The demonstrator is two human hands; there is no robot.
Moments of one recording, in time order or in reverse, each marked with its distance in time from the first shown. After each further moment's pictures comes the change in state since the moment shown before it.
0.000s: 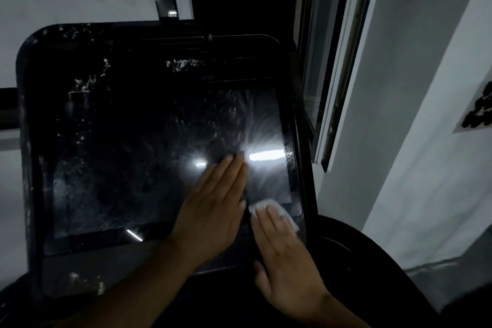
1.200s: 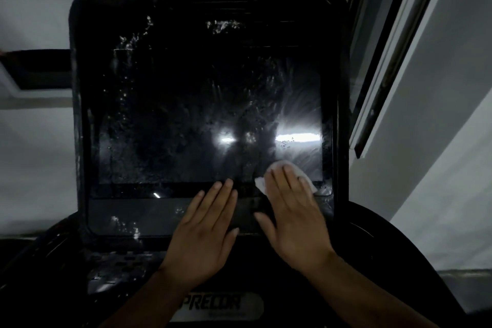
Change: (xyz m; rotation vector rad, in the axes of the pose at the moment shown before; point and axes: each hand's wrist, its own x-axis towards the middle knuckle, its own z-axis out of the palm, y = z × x) left_hand -0.118 0.010 0.010 -0.024 -0.093 -0.164; right_hand 0.033 -0.010 0.008 -0.090 0.062 0.025
